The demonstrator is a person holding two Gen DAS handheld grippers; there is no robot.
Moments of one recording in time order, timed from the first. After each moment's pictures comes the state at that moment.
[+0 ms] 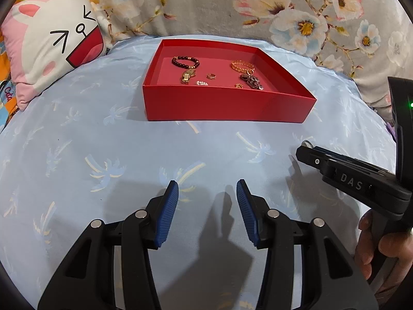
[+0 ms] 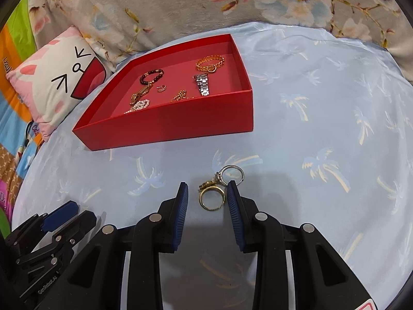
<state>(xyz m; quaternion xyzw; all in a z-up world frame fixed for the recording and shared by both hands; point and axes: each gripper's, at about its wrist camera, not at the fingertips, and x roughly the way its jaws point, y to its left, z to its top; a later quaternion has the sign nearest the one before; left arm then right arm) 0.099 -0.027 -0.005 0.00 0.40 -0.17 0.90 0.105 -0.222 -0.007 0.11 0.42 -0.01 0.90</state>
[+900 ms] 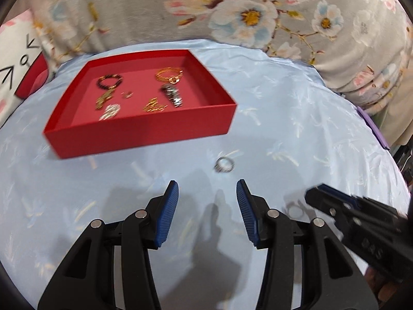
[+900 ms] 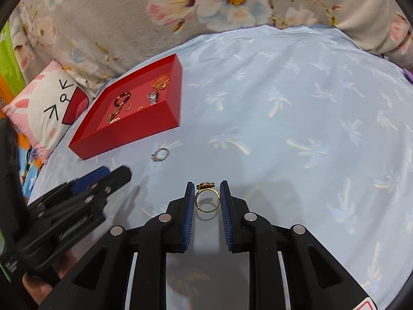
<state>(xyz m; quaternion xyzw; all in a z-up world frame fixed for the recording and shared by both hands) 0.100 -0.133 0.012 0.03 0.38 -0.27 0.88 0.019 -0.300 0.014 0.18 0.39 -0.07 0.90</state>
